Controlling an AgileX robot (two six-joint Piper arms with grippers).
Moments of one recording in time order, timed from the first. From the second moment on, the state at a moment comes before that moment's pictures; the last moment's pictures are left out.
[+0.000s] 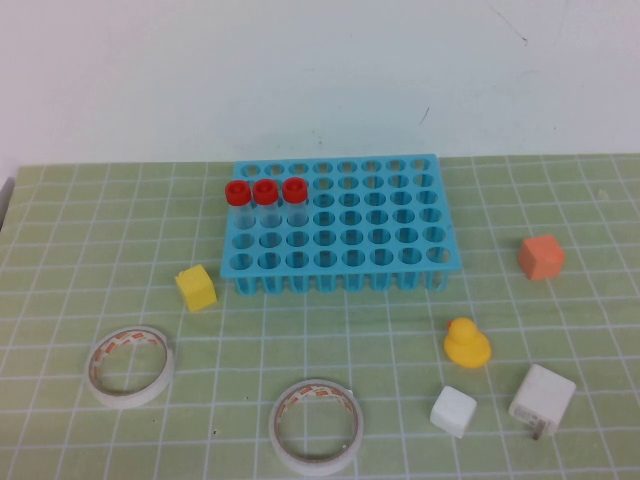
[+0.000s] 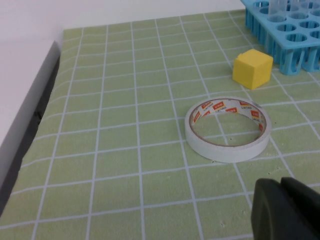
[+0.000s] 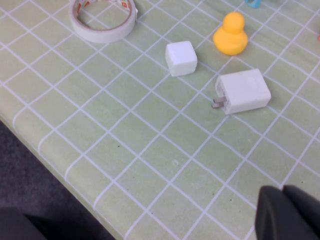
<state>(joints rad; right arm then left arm) 1.21 0.27 -0.58 -0.46 1.21 0.46 -0.05 -0.02 0.02 -0.06 0.35 0.04</state>
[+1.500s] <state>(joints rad) 1.21 0.19 -0.51 -0.47 1.21 0.46 -0.05 -0.02 0.02 -0.06 0.35 0.02</state>
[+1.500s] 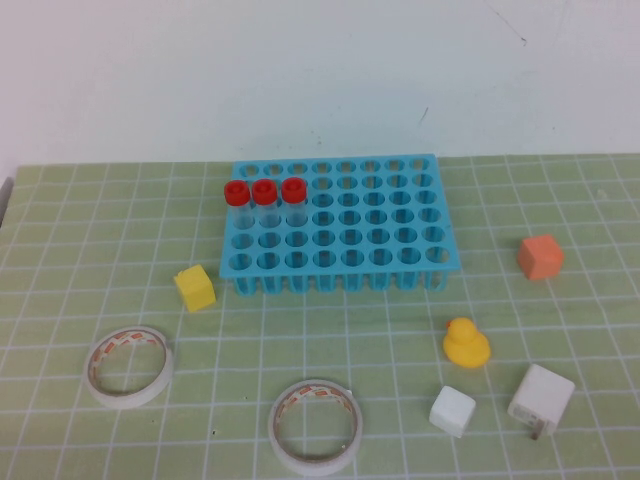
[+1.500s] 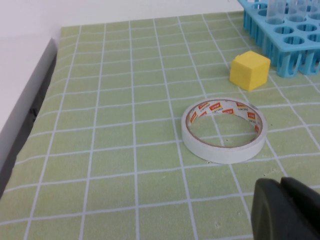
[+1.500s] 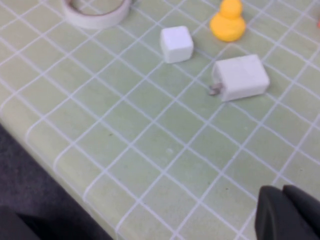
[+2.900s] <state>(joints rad) 0.11 0.14 -0.25 -0.26 0.40 -0.08 -0.05 -0.02 0.02 -0.06 0.35 0.02</state>
